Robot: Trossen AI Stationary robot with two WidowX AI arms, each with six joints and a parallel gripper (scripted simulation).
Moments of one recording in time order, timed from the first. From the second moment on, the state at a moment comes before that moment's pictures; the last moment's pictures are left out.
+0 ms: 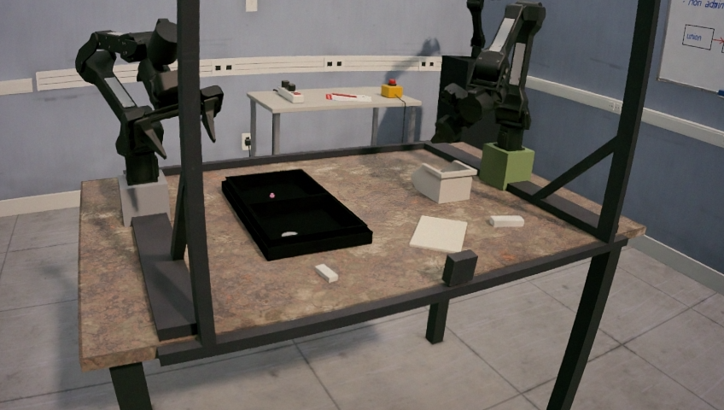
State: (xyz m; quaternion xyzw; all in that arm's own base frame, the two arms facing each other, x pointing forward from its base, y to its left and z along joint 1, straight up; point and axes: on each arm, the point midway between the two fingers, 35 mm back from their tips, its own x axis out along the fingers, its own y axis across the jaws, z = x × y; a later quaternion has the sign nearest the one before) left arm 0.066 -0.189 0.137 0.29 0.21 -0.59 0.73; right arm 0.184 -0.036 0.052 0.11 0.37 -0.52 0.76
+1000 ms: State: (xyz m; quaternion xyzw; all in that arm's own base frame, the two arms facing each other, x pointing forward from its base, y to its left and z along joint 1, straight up) left arm 0.091 -0.190 0.127 0.28 0.27 -0.54 0.75; right arm 0.220 -0.013 0.055 0.12 0.43 -0.44 0.78
